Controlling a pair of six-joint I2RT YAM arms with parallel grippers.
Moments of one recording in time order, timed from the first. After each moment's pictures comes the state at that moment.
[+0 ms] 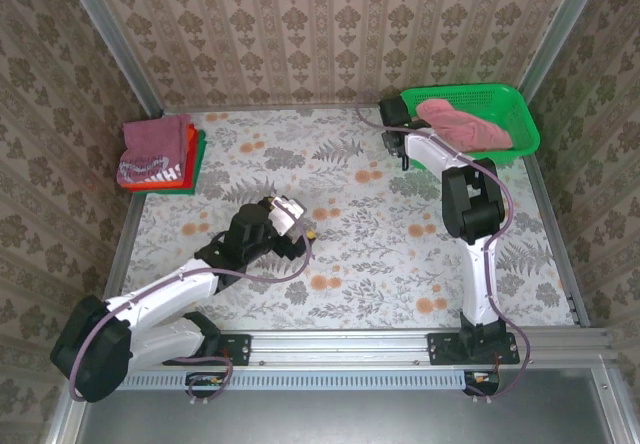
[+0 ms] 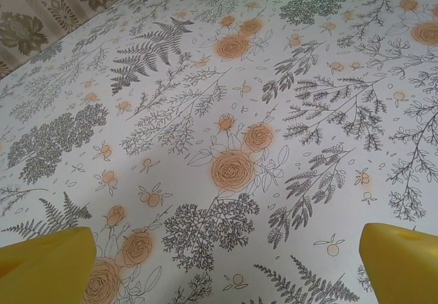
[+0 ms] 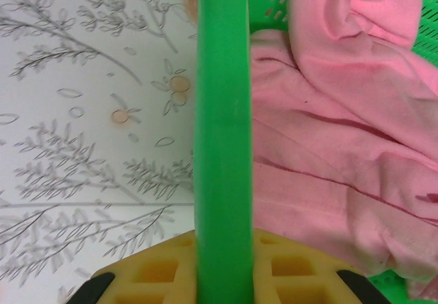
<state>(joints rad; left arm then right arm) -0.73 1.07 0.48 0.09 0.00 0.22 0.25 2.24 1.82 -0.50 0.50 -0.06</state>
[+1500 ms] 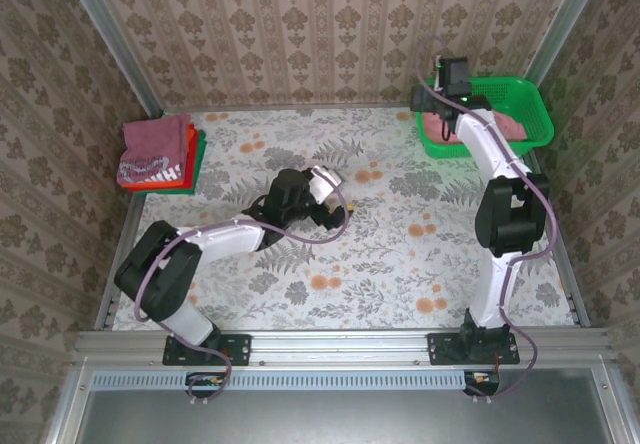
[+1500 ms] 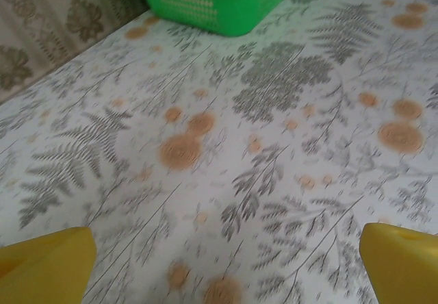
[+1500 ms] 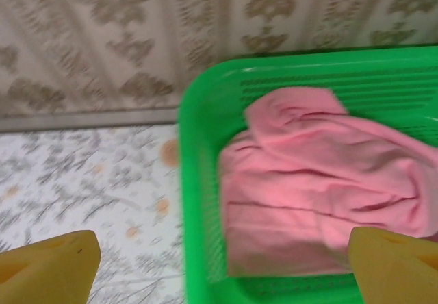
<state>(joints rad) -0.73 1.61 0.83 0.36 0.21 0.20 0.03 2.02 1.87 -0.48 0.18 0.10</state>
